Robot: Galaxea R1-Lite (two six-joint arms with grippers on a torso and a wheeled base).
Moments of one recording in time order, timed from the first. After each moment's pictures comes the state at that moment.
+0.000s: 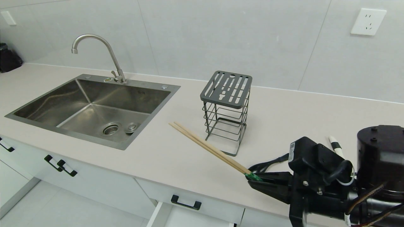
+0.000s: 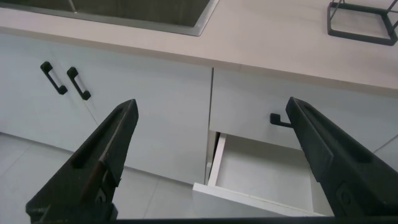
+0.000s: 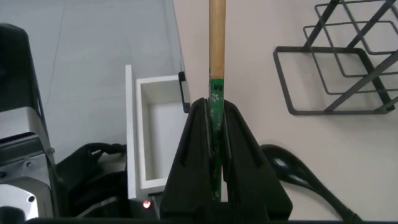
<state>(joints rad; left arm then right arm) 0.00 0.00 0.00 0.00 0.00 -0.02 0.82 1.48 -0.57 -0.63 0.20 -0.33</state>
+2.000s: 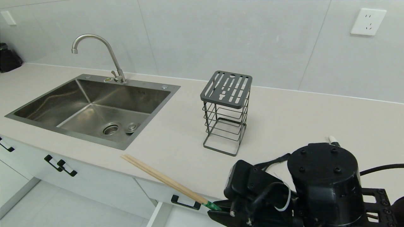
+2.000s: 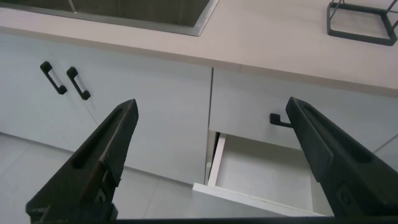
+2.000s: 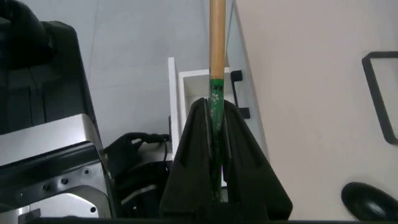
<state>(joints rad) 0.00 0.00 0.00 0.00 0.00 -0.02 1.07 1.65 -0.76 -0.48 0.06 -0.19</state>
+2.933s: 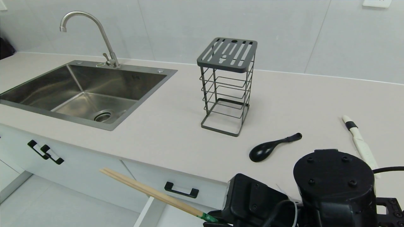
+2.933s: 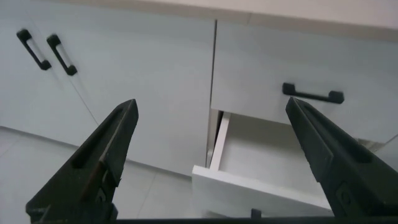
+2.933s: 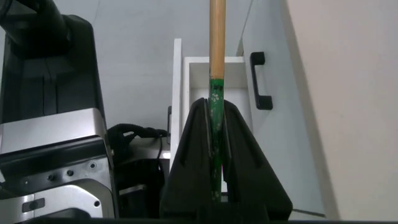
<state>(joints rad) 0.00 0.00 0.00 0.00 0.00 -0.02 1.12 1.63 -0.76 -0.48 0.07 -0.25</state>
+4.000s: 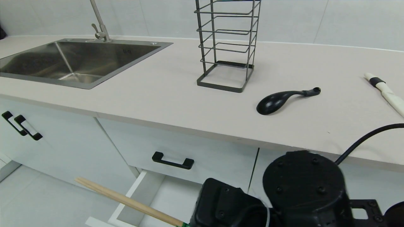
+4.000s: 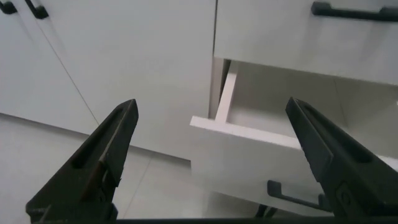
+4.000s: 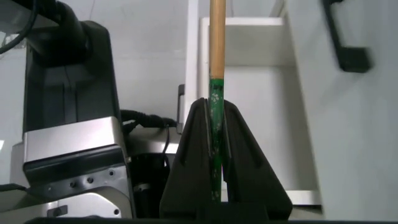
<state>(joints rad) 0.00 0.00 0.00 0.00 0.00 -0.02 1.19 1.69 -0.90 -0.35 0.04 -0.20</state>
